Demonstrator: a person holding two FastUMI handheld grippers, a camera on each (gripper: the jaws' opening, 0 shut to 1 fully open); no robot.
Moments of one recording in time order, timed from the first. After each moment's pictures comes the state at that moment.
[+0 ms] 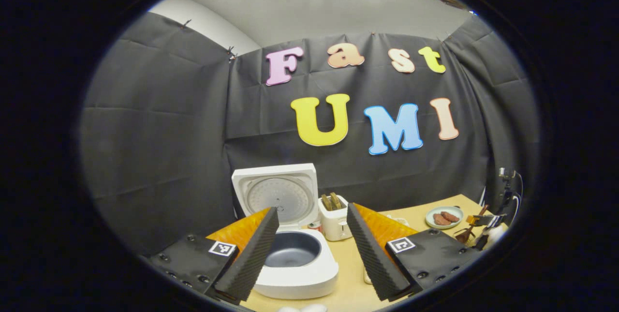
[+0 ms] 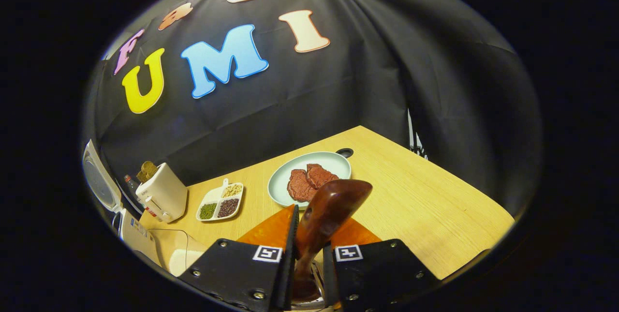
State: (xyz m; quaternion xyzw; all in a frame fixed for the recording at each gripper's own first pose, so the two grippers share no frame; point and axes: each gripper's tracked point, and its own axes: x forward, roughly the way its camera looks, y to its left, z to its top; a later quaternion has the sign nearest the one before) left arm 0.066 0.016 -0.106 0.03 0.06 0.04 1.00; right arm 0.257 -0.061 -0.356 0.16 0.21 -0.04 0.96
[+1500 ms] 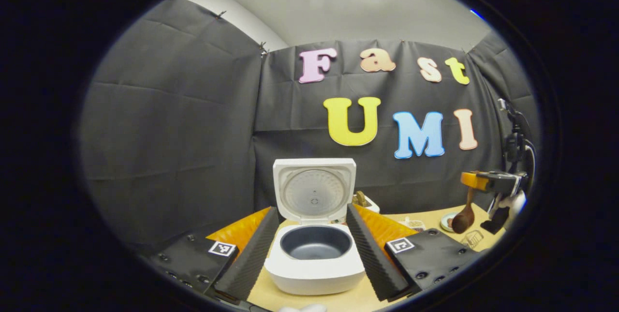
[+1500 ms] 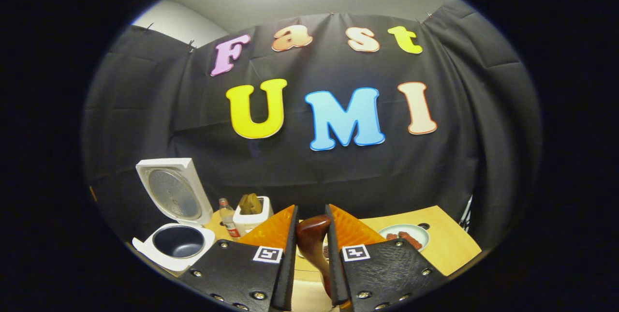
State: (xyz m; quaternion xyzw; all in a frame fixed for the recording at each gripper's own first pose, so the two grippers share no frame) left arm 0.028 0.109 -0.133 -0.01 0.06 0.10 0.99; right arm 0.207 0.170 -0.127 0.05 0.06 0.16 0.98
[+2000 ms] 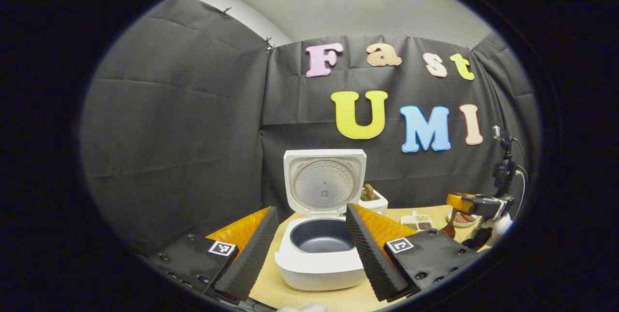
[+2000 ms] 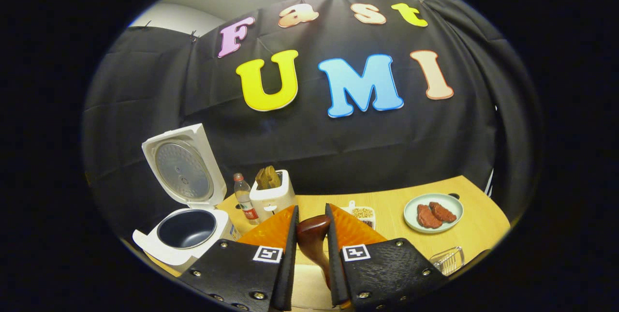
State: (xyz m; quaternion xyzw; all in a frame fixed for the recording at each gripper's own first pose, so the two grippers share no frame) left arm 0.022 0.122 -0.151 -0.01 0.07 0.12 0.99; right arm 0.206 0.198 -0.219 0.07 0.13 0.18 0.97
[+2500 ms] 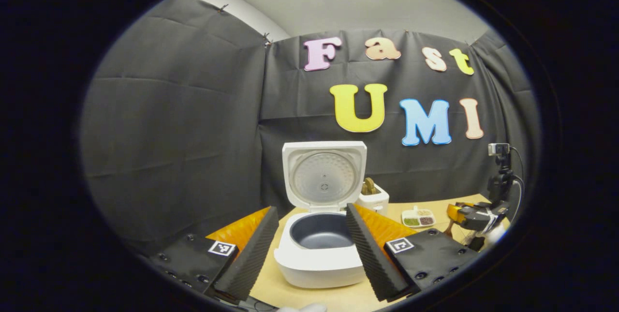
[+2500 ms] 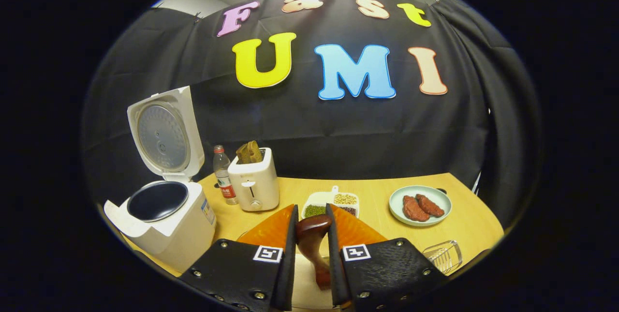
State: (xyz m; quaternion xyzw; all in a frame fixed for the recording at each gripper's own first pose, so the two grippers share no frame) left arm 0.027 0.120 -0.166 0.00 0.09 0.11 0.99; right arm 0.209 0.177 -0.261 -0.01 0.13 0.14 0.98
